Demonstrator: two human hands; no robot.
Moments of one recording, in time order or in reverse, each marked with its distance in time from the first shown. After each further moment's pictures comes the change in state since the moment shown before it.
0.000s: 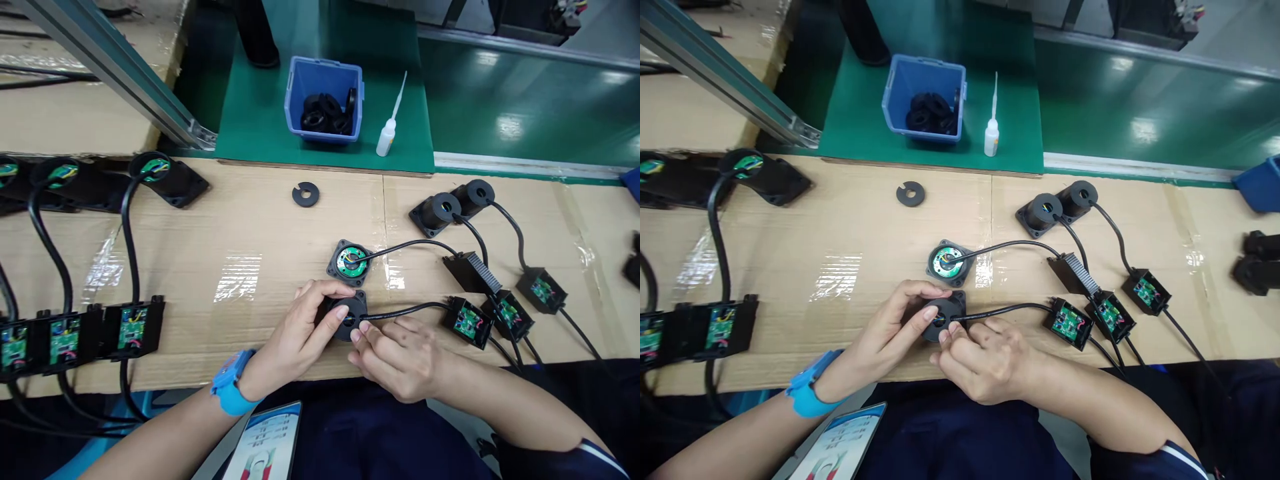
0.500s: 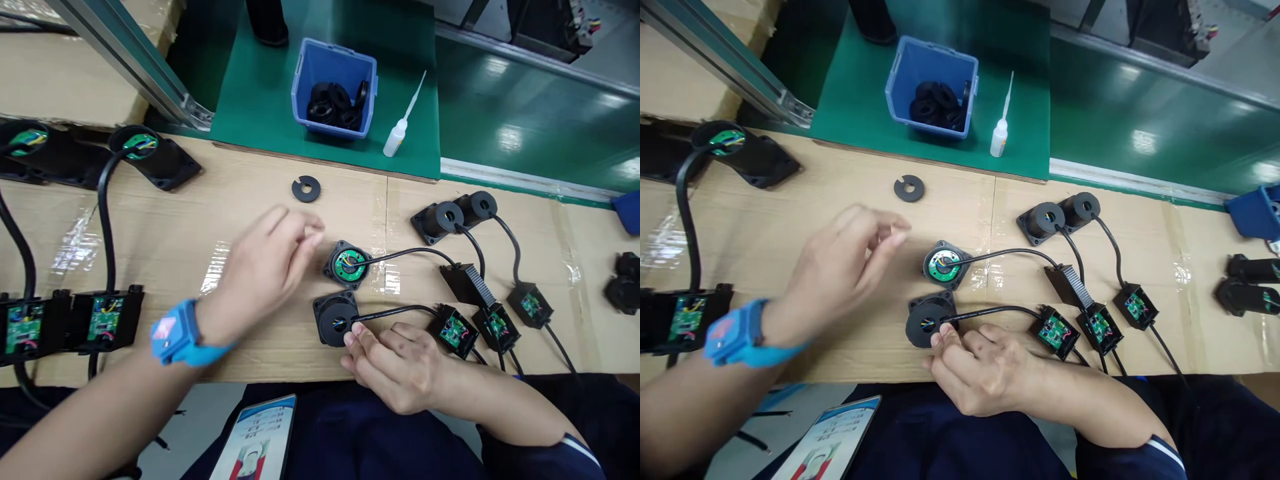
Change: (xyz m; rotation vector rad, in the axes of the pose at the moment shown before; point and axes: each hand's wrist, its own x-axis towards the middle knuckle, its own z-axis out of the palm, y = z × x) left_hand 0.066 0.002 -0.052 0.571 0.217 0.057; right_hand 0.006 0.008 -0.009 0.004 -0.089 -0.073
